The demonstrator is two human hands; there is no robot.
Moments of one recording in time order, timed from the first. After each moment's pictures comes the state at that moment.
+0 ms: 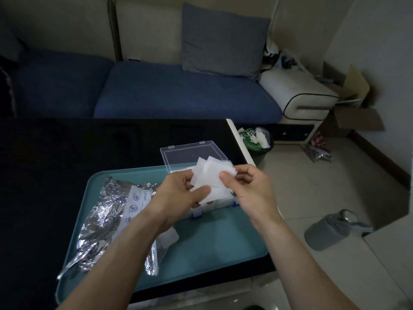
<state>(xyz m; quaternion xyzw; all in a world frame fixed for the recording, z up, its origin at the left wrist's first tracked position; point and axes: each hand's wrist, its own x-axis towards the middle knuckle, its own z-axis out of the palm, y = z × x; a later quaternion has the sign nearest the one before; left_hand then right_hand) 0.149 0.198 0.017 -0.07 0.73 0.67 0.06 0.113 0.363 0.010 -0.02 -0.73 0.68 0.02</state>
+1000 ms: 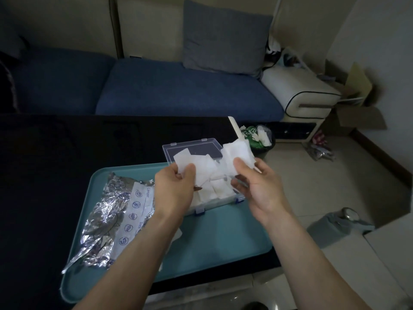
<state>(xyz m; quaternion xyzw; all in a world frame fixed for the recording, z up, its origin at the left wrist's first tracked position) 0.145 0.207 0.009 -0.22 0.69 0.68 -0.14 0.109 0.364 0.019 -0.08 -0.59 0.80 -0.04</state>
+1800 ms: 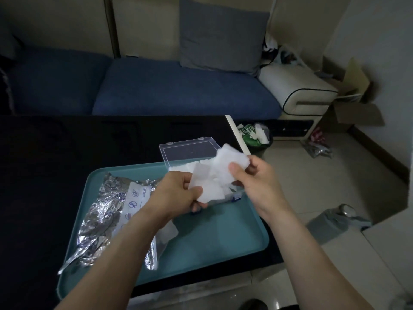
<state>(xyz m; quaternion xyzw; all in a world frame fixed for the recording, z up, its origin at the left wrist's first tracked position) 0.148 0.197 0.012 -0.10 0.76 0.63 0.09 0.104 0.379 0.013 0.01 -0.72 0.69 -0.02</state>
